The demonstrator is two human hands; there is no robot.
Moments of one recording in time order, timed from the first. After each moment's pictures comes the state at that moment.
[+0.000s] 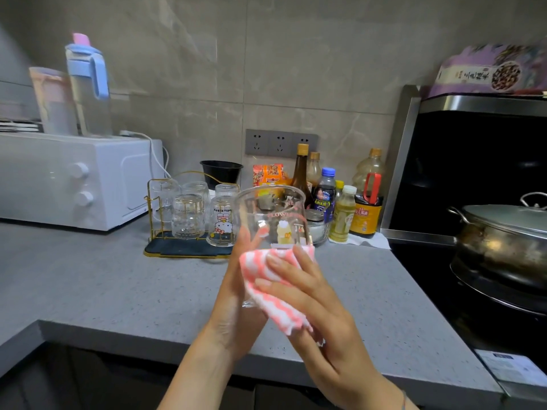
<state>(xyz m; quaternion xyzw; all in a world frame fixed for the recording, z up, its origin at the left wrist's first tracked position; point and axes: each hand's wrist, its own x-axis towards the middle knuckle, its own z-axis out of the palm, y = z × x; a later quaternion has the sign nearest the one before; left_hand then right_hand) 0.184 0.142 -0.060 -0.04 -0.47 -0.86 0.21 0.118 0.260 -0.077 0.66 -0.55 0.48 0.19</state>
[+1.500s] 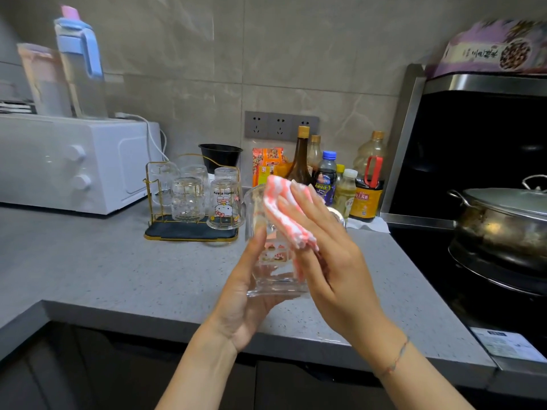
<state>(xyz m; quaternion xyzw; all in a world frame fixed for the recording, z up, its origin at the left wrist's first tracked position) 0.188 0.148 -0.074 -0.02 -0.49 -0.84 0.22 0.103 0.250 -0.049 0.59 -0.62 0.44 0.26</state>
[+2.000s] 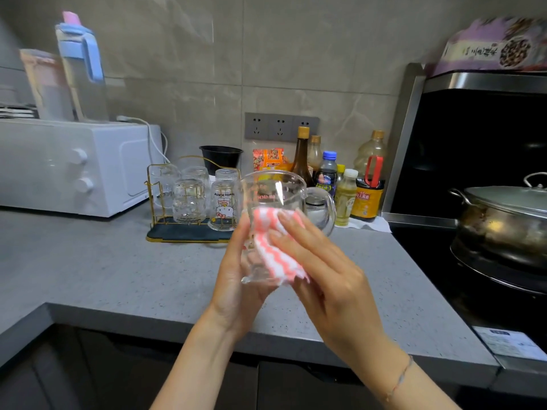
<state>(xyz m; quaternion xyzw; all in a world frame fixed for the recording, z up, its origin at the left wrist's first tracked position) 0.186 0.144 -0.065 -0.02 -0.44 -0.88 0.20 0.110 0.257 -0.067 0.62 -0.58 0.41 0.33</state>
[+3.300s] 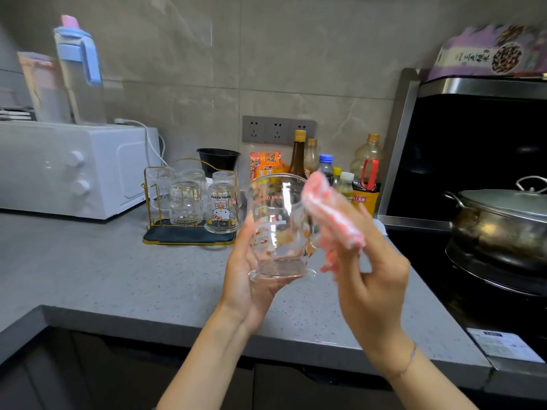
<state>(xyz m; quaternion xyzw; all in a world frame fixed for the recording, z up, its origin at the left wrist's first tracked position) 0.168 0.150 -0.065 0.01 -0.41 -0.87 0.27 0.096 0.270 -0.055 0.50 -0.54 0.57 0.35</state>
